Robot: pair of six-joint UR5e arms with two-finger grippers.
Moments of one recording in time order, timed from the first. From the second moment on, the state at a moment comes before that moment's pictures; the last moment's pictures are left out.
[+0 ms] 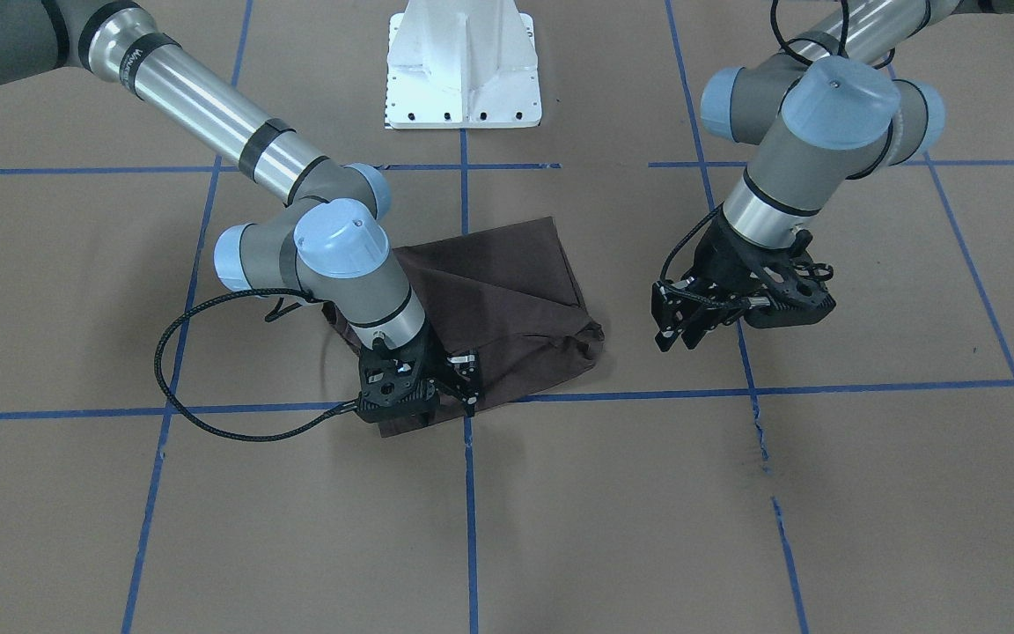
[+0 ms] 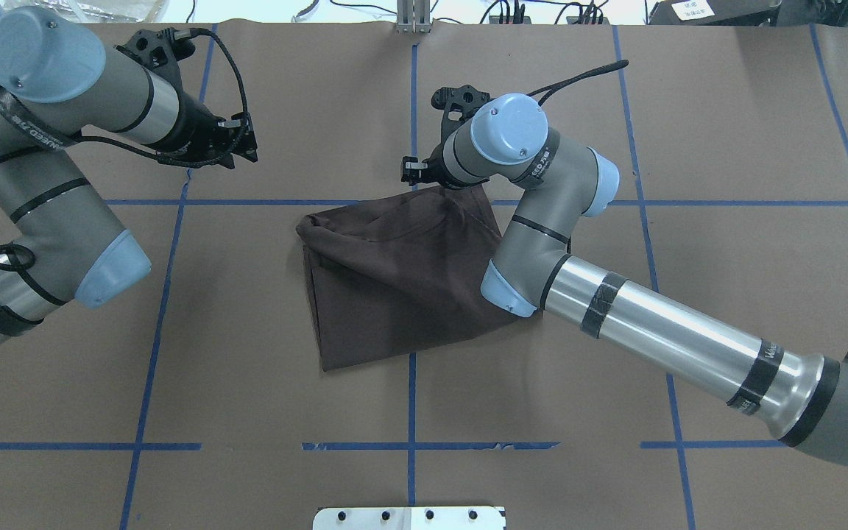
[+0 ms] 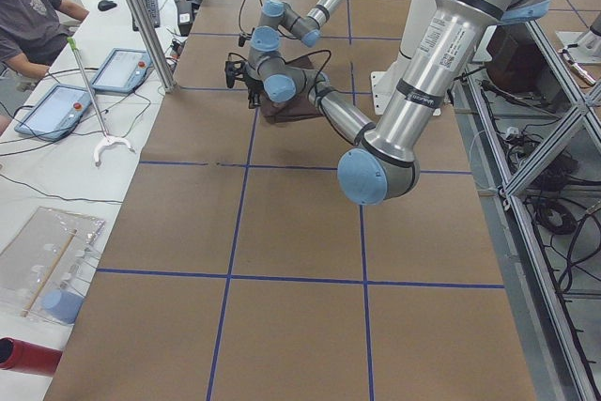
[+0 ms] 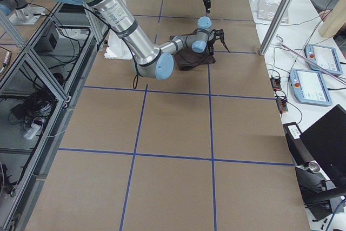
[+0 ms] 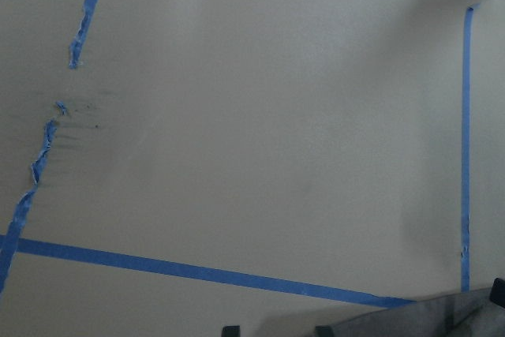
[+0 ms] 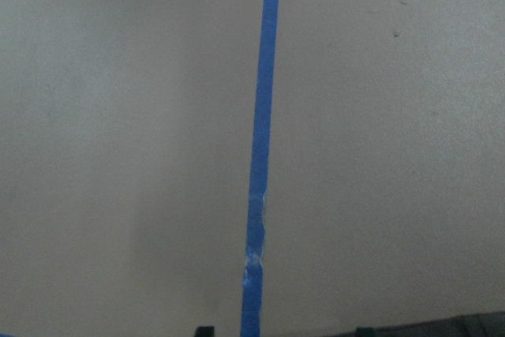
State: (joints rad) left arm -0.85 -2.06 -1.68 -1.95 -2.00 -1.29; right arm 0.64 -0.71 1.07 -0.84 1.82 1.20
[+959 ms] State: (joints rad) left arm -0.85 -2.06 -1.69 -1.93 -2.01 -1.29; right arm 0.63 -0.74 1.09 -0.84 1.82 1.19
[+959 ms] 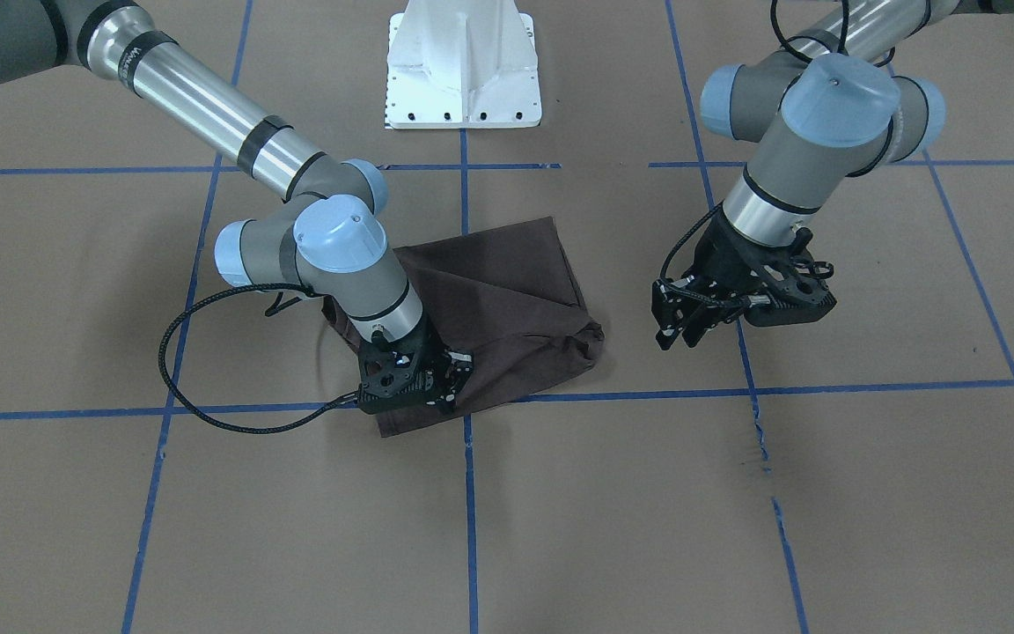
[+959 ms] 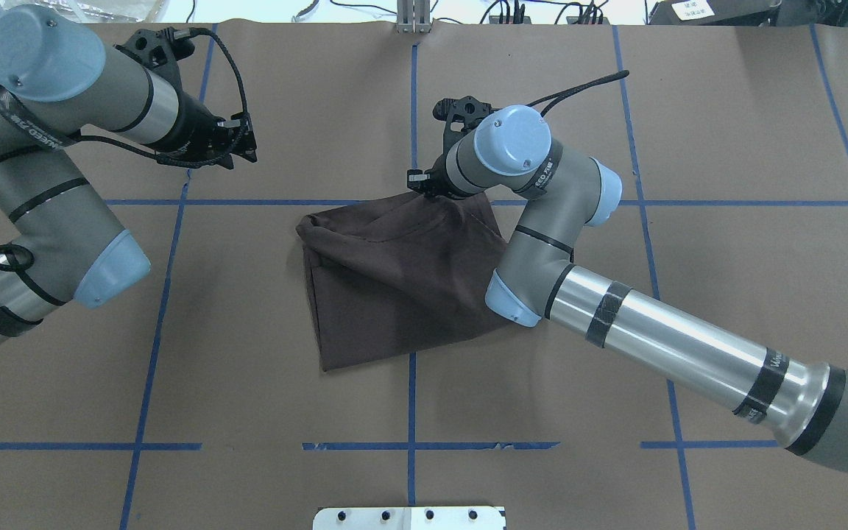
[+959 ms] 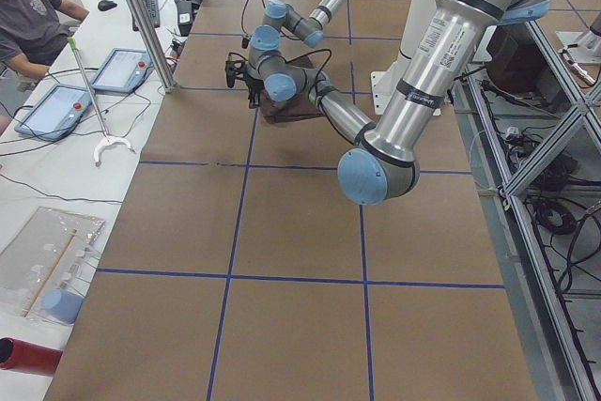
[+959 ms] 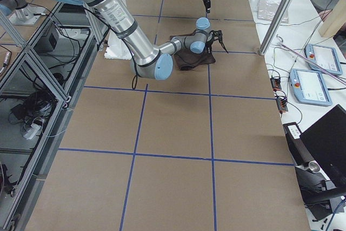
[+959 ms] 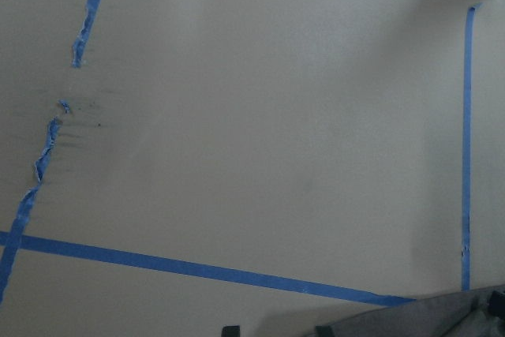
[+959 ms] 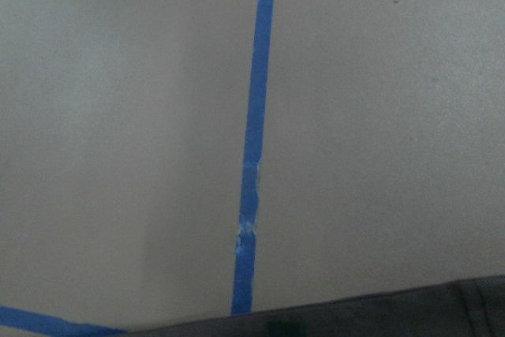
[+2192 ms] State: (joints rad) left arm -0.85 -2.07 -1.70 -1.91 -2.00 -1.29; right arm 0.73 -0.78 1.13 -0.85 1.95 1.11
